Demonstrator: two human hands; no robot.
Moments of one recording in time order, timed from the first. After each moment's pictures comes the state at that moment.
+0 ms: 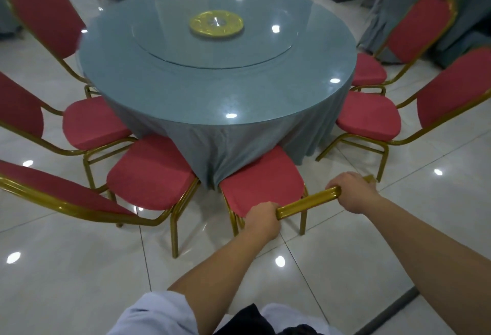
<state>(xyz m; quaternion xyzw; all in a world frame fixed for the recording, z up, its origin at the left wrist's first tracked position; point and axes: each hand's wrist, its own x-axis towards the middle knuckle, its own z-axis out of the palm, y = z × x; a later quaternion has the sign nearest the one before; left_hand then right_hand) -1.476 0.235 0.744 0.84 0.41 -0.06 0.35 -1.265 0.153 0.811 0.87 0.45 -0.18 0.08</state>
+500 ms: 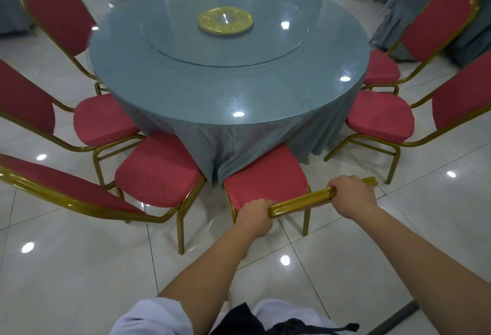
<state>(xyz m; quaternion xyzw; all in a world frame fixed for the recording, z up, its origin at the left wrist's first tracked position) -1.496 0.265 0.744 0.85 0.39 -0.07 0.36 -1.291 0.172 0.801 0.89 0.43 -0.12 0.08</state>
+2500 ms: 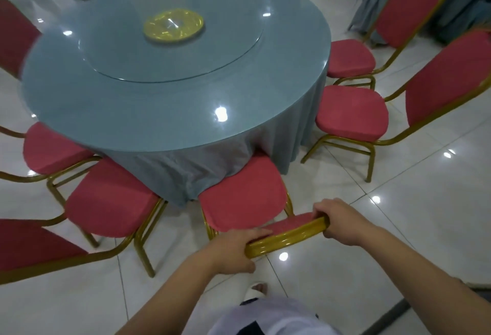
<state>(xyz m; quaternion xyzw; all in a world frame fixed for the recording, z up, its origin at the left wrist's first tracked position) -1.349 0.253 0.775 0.83 0.27 -0.21 0.45 -1.079 0.129 0.769 0.80 0.51 -0.32 0.01</state>
